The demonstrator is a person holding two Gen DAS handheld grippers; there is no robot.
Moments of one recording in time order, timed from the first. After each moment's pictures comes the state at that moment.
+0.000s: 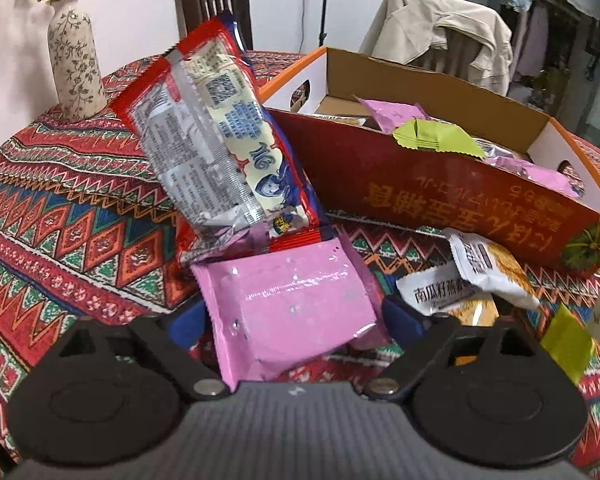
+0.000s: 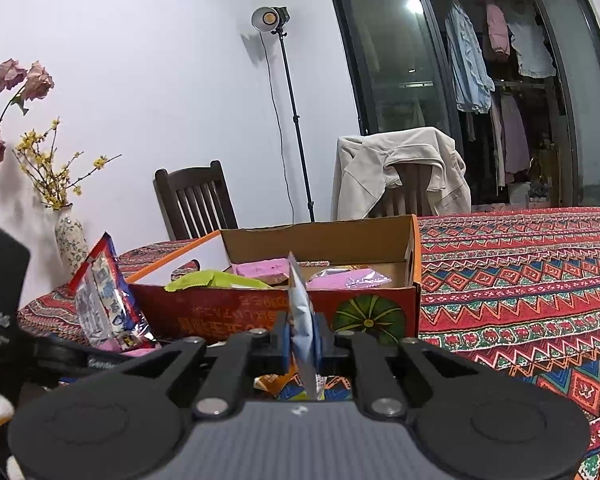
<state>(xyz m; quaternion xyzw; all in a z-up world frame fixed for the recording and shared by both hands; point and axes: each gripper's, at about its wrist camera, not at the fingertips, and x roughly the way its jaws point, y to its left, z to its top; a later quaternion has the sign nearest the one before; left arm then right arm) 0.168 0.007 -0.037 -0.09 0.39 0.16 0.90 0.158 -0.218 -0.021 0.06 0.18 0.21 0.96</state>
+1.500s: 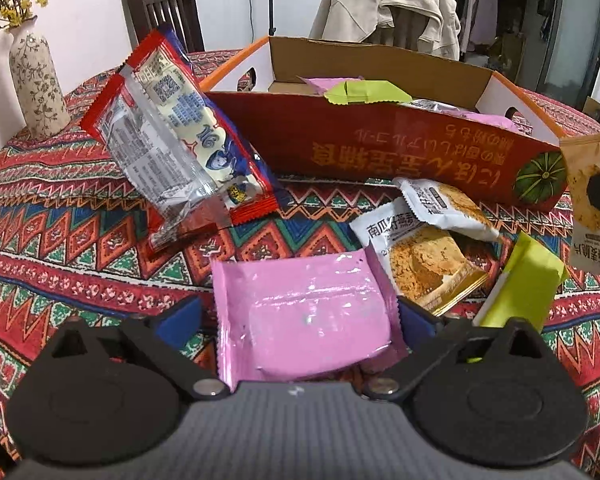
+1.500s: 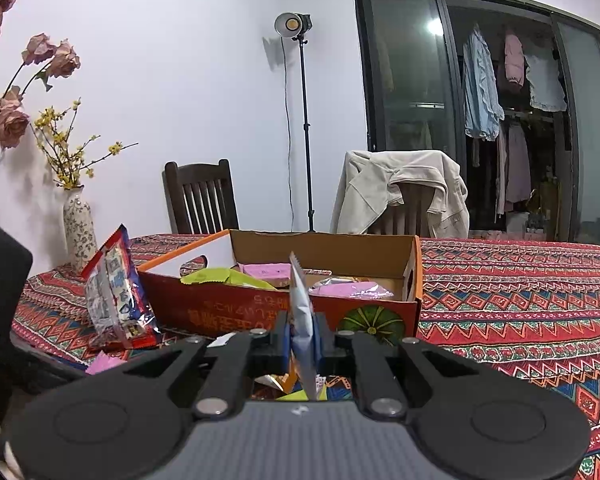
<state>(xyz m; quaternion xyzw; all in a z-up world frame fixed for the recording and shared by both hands) 0.147 -0.014 -0.041 -0.04 0.40 0.10 0.91 0.131 -0.210 -0.009 0.00 0.16 0.21 0.97</state>
